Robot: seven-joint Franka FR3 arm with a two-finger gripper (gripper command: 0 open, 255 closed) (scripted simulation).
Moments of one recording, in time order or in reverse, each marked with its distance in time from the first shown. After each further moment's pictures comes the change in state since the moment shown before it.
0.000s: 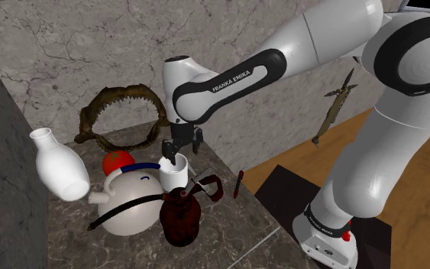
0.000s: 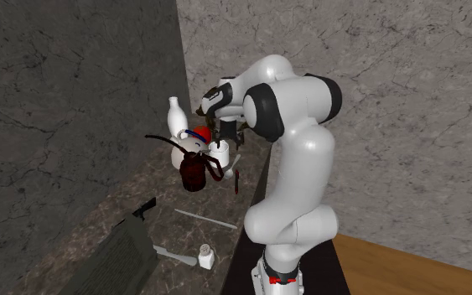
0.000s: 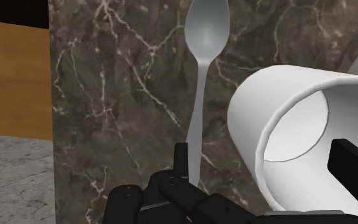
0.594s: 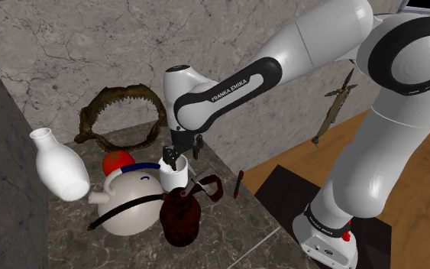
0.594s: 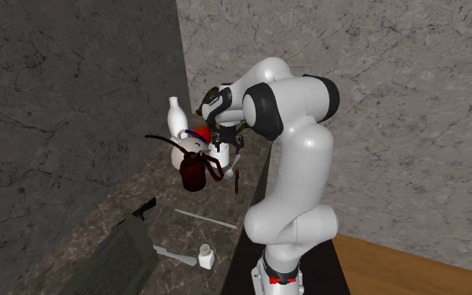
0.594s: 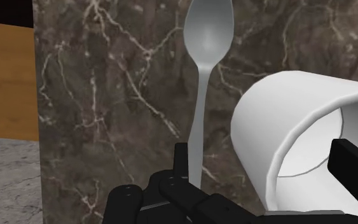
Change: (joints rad) arm 0.004 0.027 0.003 -0.035 -0.007 0.062 0.008
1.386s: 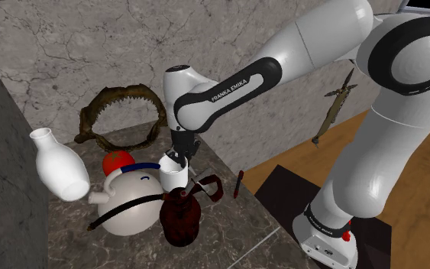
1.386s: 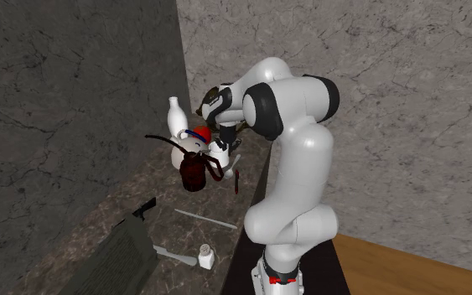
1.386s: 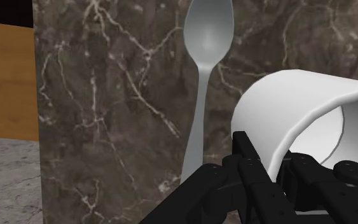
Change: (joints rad) arm 0.000 0.000 0.000 0.000 0.000 0.000 0.000
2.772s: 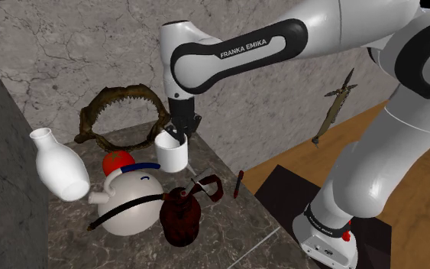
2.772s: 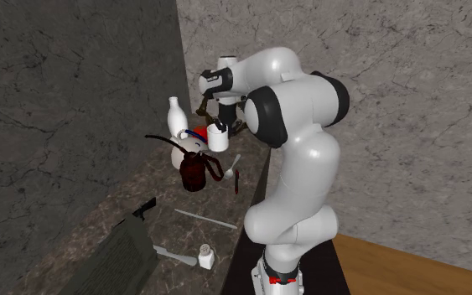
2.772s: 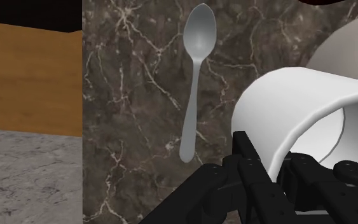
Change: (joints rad) arm -0.007 -0.114 -0.006 0.153 0.028 -0.263 -0.012
